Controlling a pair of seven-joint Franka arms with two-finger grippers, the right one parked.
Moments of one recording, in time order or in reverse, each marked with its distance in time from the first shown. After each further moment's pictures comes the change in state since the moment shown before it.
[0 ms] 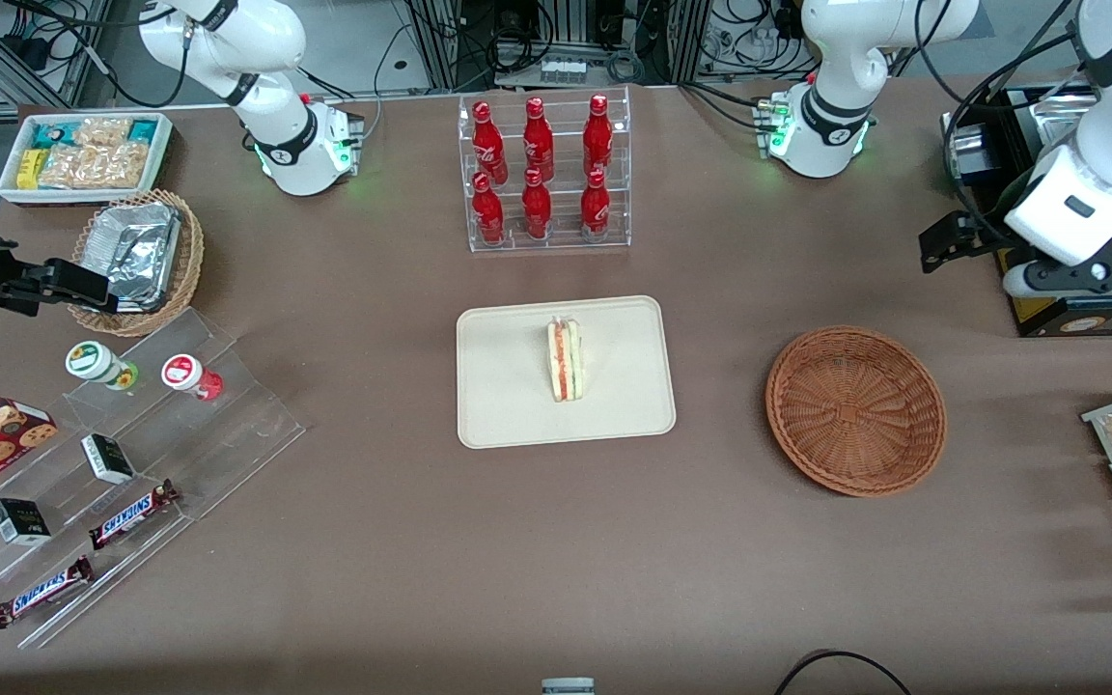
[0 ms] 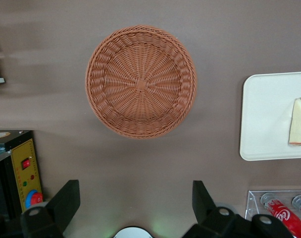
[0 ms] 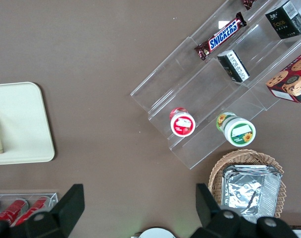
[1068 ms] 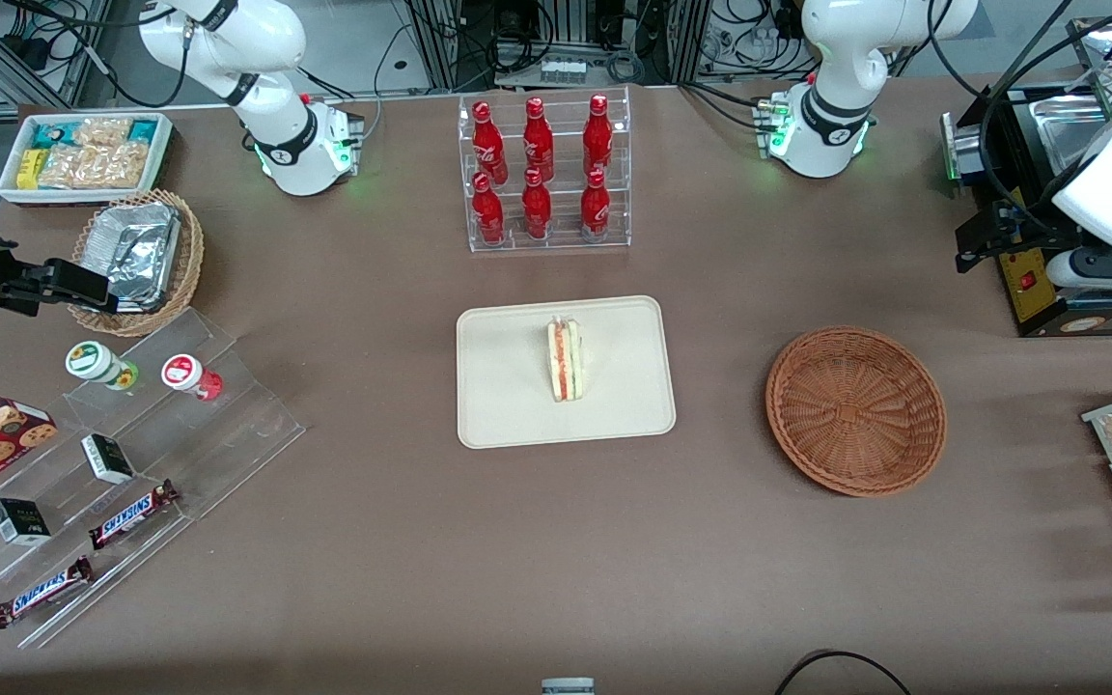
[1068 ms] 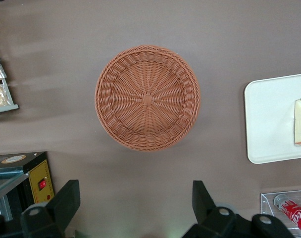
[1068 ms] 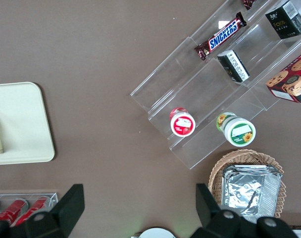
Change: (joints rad) arm 0.044 0.023 -0.011 0.054 0.007 0.026 0.110
